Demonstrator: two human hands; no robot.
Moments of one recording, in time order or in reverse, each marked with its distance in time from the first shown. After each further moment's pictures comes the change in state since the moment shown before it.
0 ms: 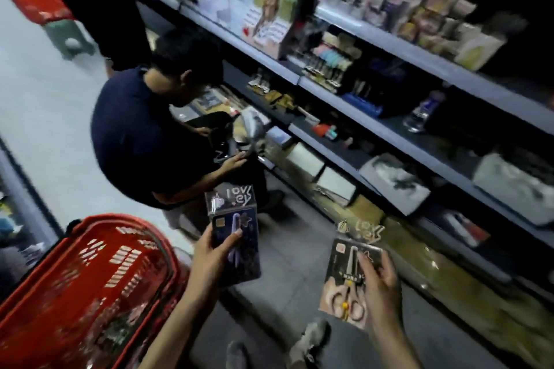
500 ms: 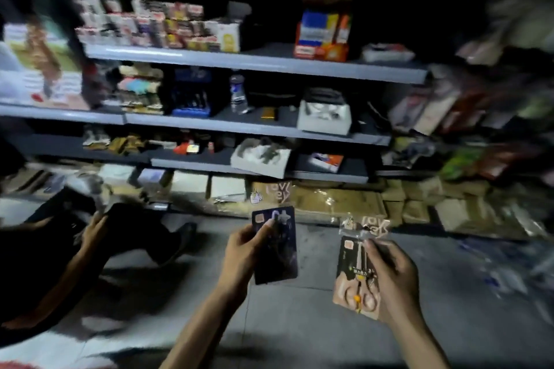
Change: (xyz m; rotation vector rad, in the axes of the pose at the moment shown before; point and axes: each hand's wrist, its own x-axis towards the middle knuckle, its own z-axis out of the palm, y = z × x) left_hand -0.191 0.000 0.262 0.206 -0.788 -0.070; right_hand -0.077 0.044 -0.286 0.165 0.548 -0.052
